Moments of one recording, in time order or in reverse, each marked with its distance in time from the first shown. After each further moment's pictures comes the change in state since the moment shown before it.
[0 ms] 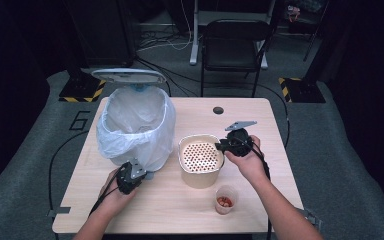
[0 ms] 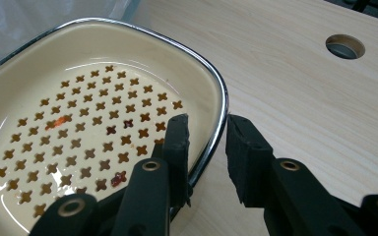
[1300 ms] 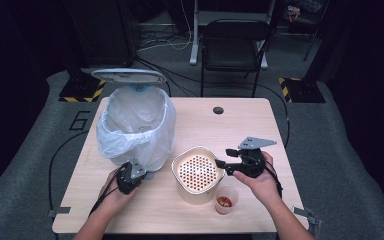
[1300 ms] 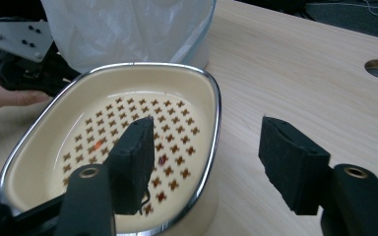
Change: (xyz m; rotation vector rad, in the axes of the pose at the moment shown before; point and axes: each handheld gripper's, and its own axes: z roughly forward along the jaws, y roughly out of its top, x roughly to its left) left arm 0.000 0.000 0.000 0.001 0.000 0.003; right arm 0.027 -0.041 -0.058 -0.165 0.143 0.002
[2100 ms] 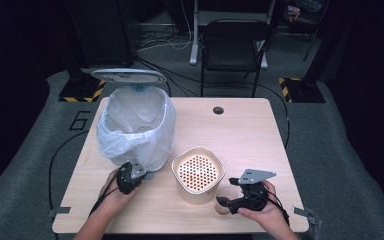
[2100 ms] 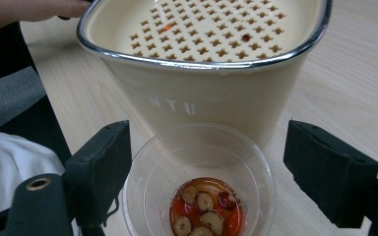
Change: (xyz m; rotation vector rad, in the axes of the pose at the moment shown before) left arm -0.001 0.000 0.001 -0.006 0.011 0.001; right arm 0.035 -0.067 -0.010 0.100 0.087 -0.072
